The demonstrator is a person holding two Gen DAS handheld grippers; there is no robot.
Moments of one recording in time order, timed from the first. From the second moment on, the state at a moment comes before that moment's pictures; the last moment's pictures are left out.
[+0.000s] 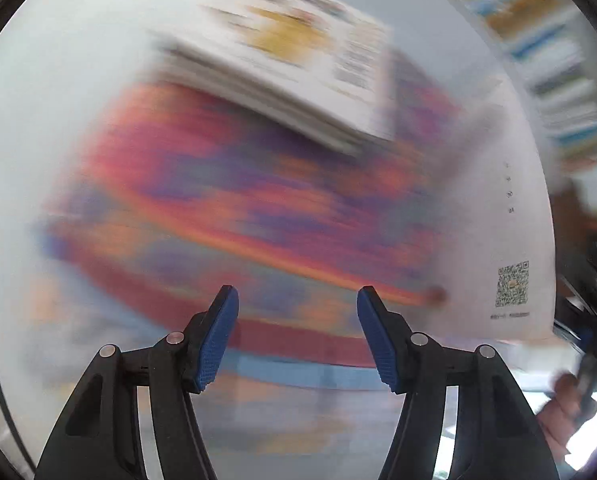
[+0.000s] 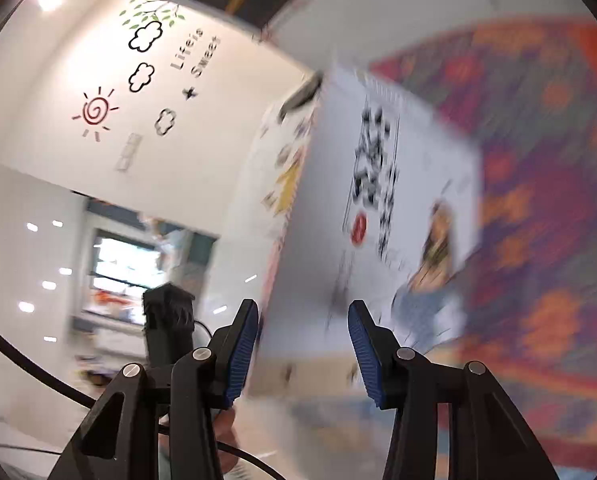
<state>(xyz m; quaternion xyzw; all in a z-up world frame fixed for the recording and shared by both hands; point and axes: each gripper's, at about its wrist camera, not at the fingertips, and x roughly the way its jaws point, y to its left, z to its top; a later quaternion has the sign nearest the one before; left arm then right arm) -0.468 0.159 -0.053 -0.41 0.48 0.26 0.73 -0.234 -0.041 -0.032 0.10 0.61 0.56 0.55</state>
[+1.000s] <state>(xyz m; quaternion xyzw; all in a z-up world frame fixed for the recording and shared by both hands) -0.403 0.162 -0.060 -0.53 0.41 0.09 0.74 -0.233 -0.059 -0.122 -0.01 0.65 0.40 0.64</state>
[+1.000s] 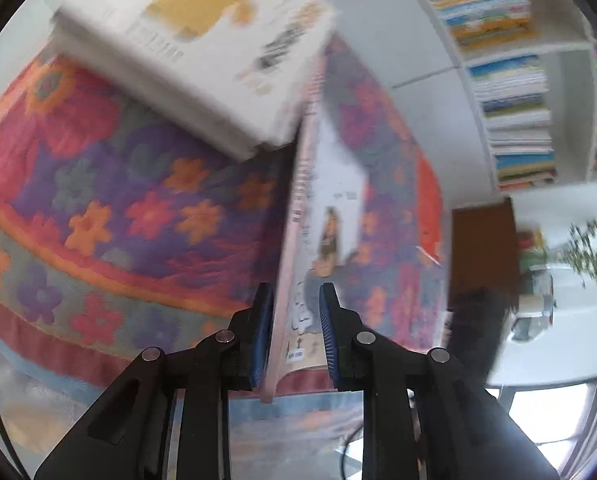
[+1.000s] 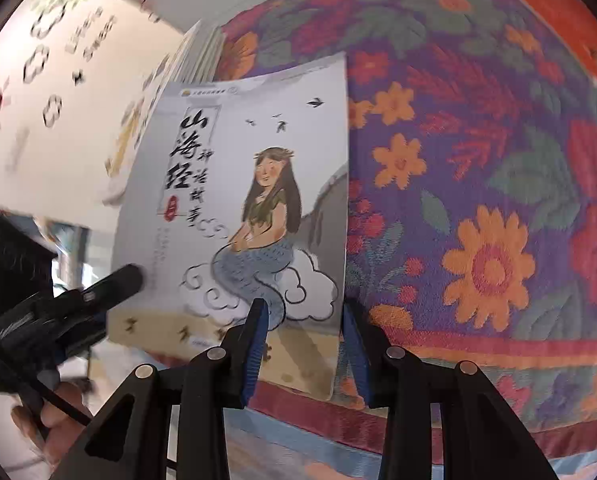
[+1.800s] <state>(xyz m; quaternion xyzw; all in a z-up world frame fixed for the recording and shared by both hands) -0.346 0.157 -0.077 -0.69 0.35 0.04 0.63 -0.173 -0.110 -0.181 0.35 0.71 0.44 0.43</state>
